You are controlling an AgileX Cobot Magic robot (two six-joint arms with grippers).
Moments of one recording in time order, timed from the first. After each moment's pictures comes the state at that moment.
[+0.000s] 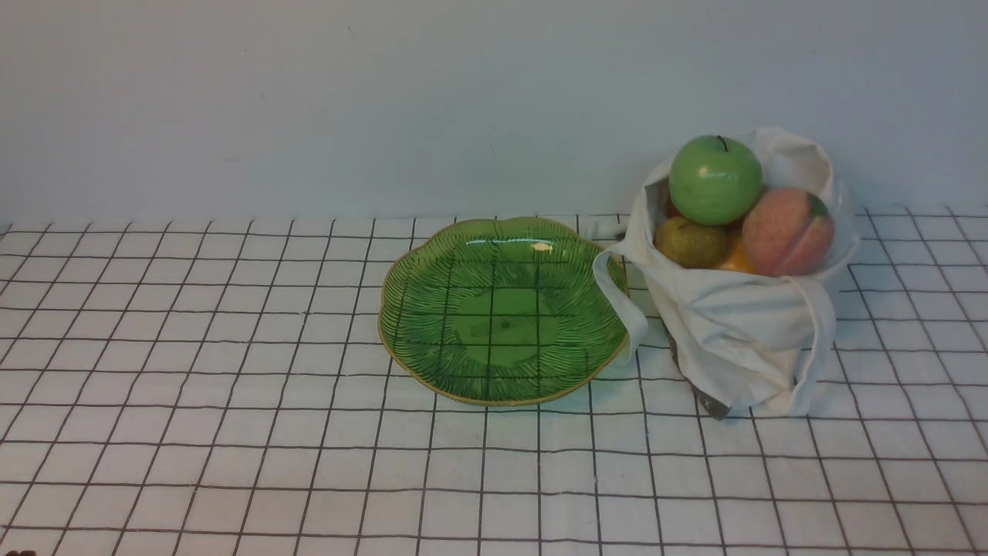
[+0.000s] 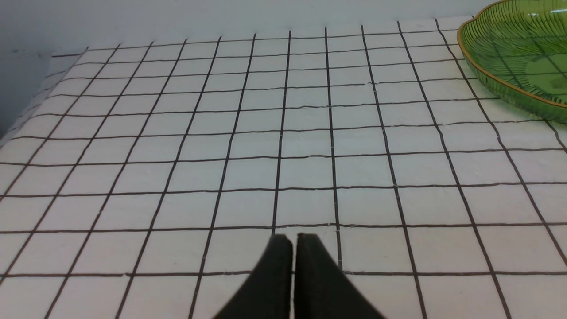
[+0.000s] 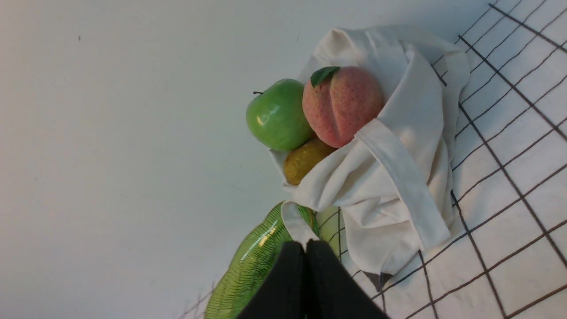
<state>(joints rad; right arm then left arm) 0.06 -0.01 0.00 0.49 0.25 0.33 -0.02 -0.01 0.03 0.14 0.38 -0.08</state>
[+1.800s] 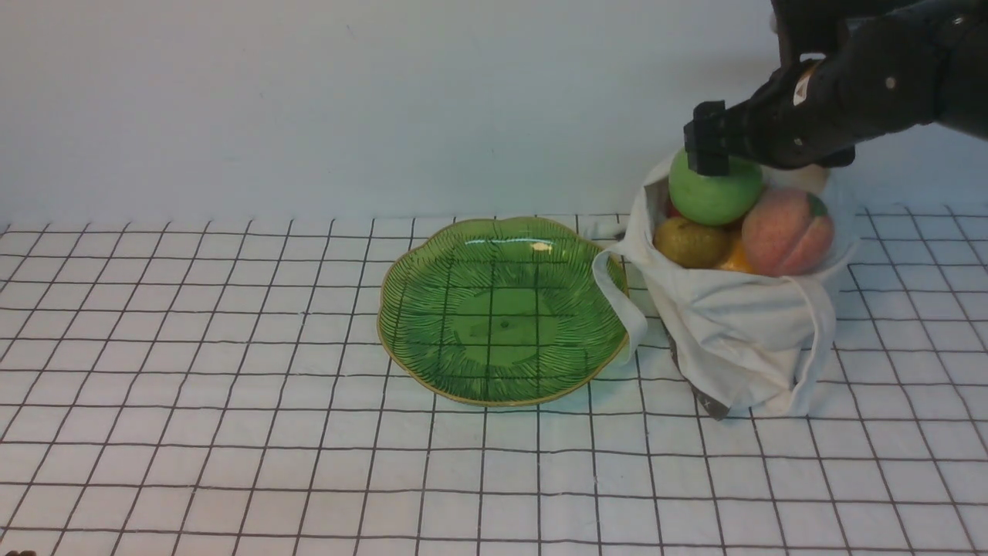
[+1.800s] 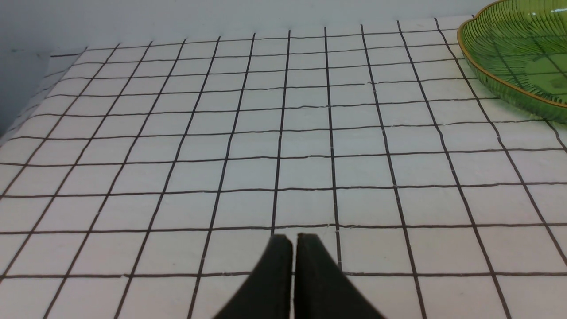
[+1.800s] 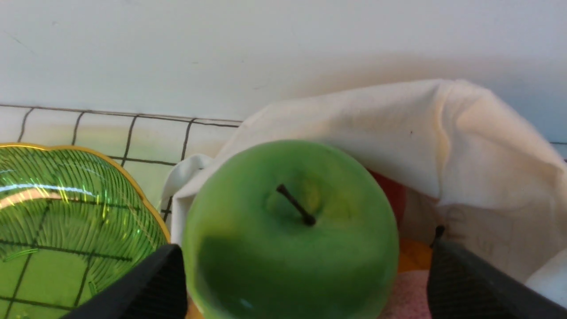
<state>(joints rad) 0.24 1.87 -1.54 -0.15 0.63 0.25 -0.02 -0.01 0.03 0.14 0.38 -0.08</state>
